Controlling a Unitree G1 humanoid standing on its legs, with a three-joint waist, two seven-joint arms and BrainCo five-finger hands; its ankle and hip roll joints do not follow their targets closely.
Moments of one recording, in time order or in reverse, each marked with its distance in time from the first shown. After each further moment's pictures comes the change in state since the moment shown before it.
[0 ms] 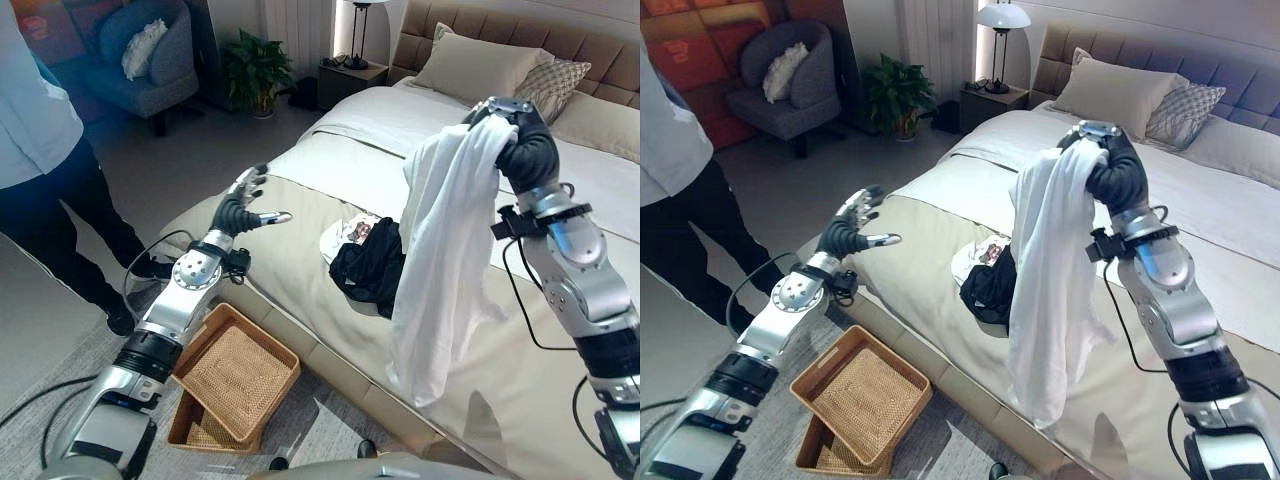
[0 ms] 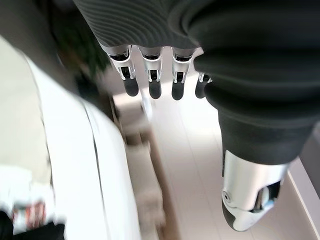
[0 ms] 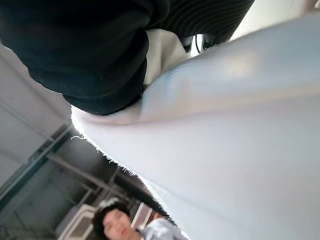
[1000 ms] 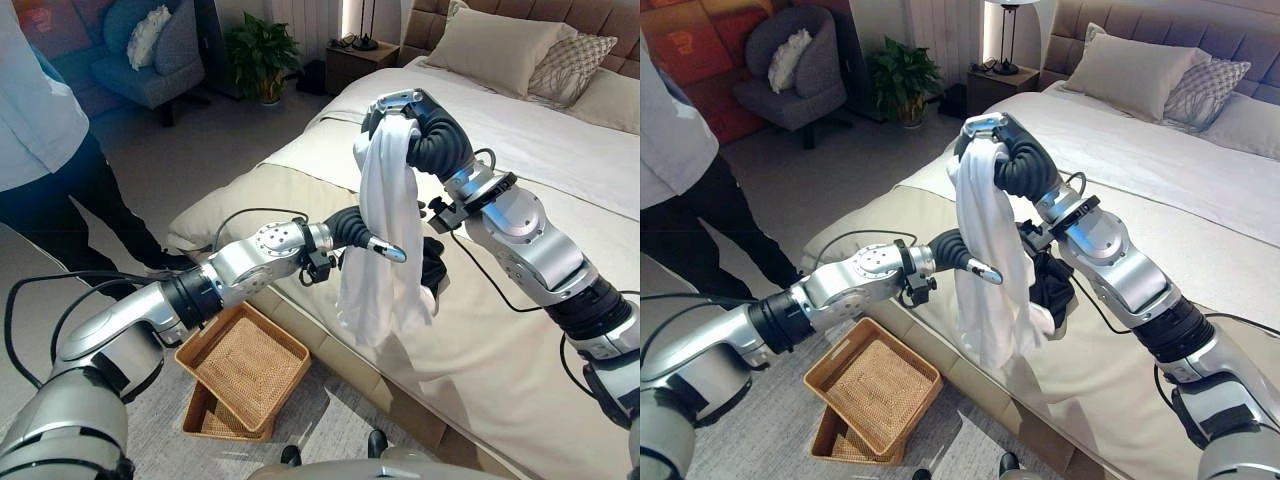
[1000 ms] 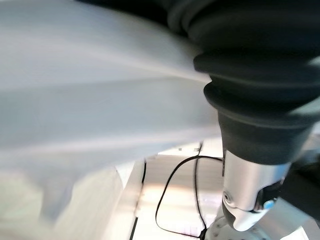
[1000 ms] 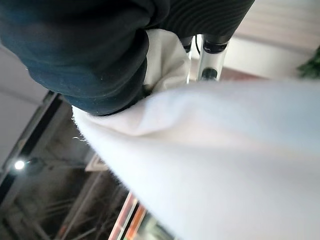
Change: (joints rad) left arm -0.402 -0.051 -0.521 -0.069 -0.493 0.174 -0.213; right arm -0.217 -0.024 0.297 -0.094 0.013 0.016 0.038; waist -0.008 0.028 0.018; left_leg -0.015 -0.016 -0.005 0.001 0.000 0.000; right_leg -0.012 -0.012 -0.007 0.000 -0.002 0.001
